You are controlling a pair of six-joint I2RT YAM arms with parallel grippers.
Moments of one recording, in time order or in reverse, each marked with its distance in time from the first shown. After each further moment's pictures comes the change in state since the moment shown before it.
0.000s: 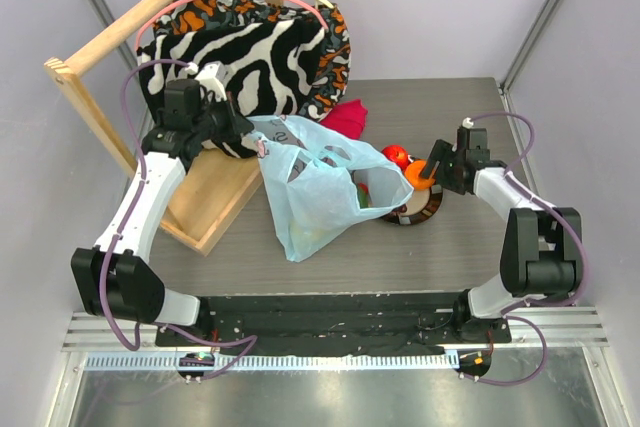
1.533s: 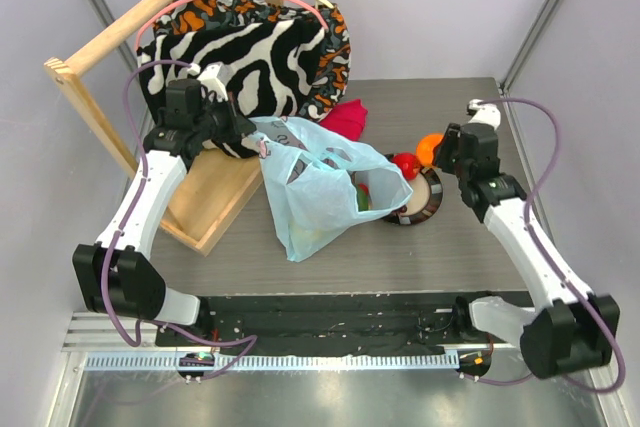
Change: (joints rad) left arm 0.003 0.017 0.000 0.003 0.033 -0.011; right arm 0.170 -0.351 0.010 -0.035 0.303 -0.105
